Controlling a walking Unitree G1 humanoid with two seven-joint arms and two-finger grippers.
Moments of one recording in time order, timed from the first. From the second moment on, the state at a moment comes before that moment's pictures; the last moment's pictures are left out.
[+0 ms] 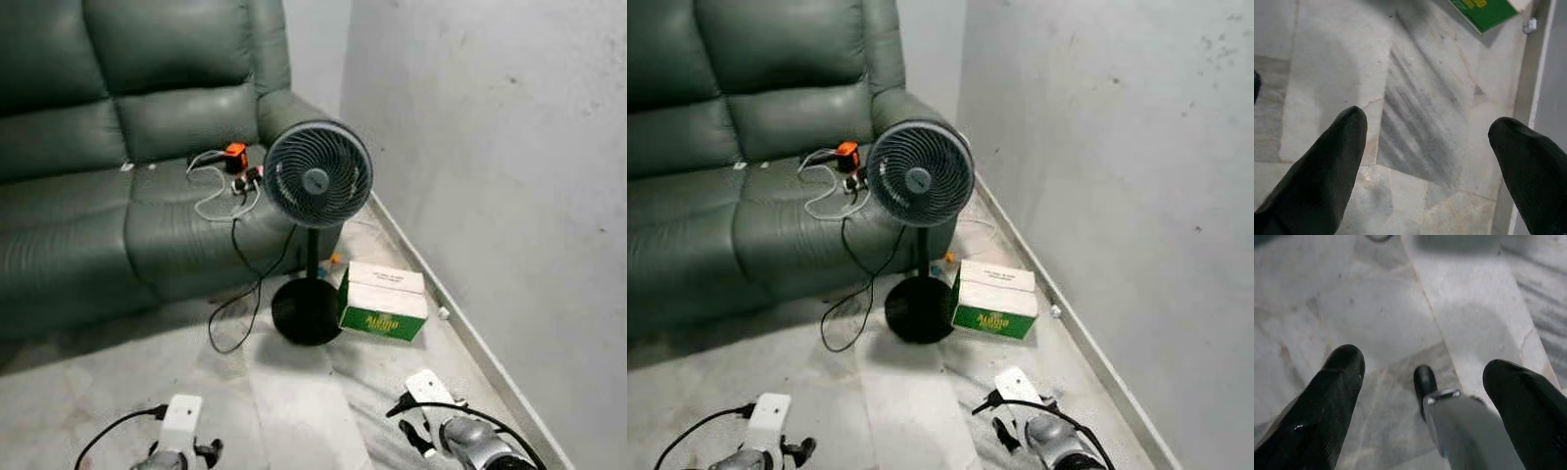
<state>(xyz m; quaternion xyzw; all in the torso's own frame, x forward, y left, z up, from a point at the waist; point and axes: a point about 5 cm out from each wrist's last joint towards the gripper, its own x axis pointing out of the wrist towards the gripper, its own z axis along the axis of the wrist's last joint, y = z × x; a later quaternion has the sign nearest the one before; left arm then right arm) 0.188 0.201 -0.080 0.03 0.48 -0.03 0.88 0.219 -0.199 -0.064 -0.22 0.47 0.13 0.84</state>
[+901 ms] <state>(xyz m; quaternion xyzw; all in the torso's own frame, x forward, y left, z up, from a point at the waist) 0.196 0.204 -0.076 0.04 0.47 -0.03 0.88 0.221 -0.196 -0.063 -0.22 0.47 0.15 0.84</state>
